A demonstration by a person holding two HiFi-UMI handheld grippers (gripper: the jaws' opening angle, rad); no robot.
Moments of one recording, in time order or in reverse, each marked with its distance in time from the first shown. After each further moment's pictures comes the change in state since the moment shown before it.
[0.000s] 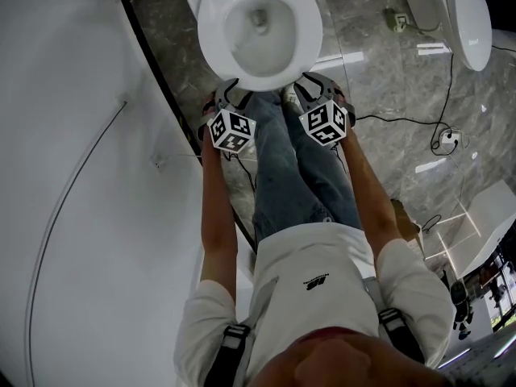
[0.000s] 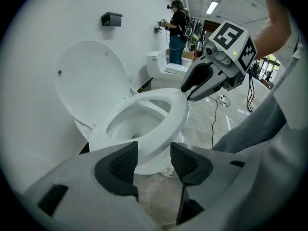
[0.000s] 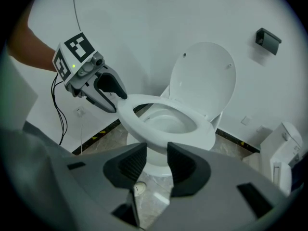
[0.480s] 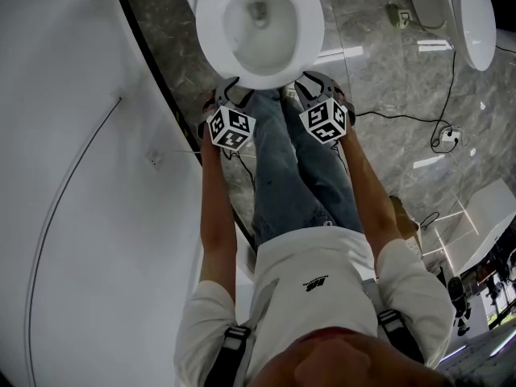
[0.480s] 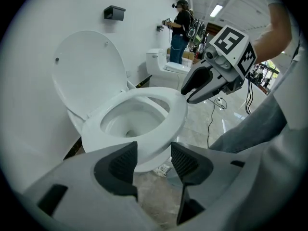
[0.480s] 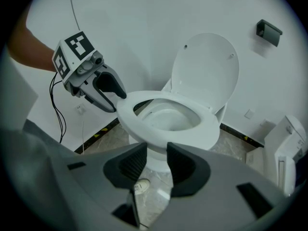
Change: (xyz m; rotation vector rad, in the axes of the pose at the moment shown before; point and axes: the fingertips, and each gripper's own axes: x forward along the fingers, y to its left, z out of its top) left arm 0.016 -0.015 -0.019 -0.049 0.011 -0.054; right arm 0.016 0.012 -0.023 0.022 0.032 0.026
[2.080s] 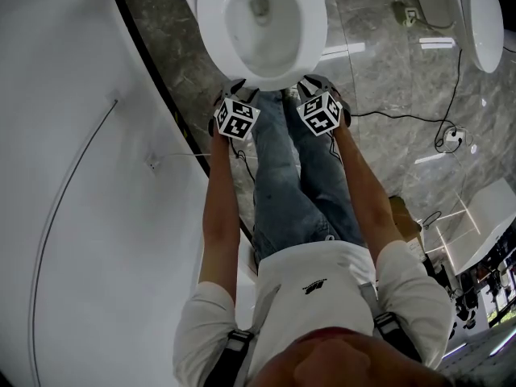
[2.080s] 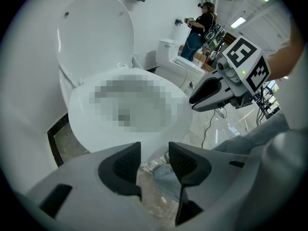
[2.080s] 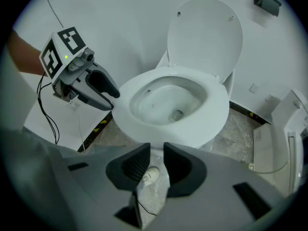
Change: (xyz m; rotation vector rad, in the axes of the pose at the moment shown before) left arm 0.070 -0.012 -0.050 -0.228 0.062 -0.091; right arm 0.068 0.015 -0.064 0.126 0.169 0.039
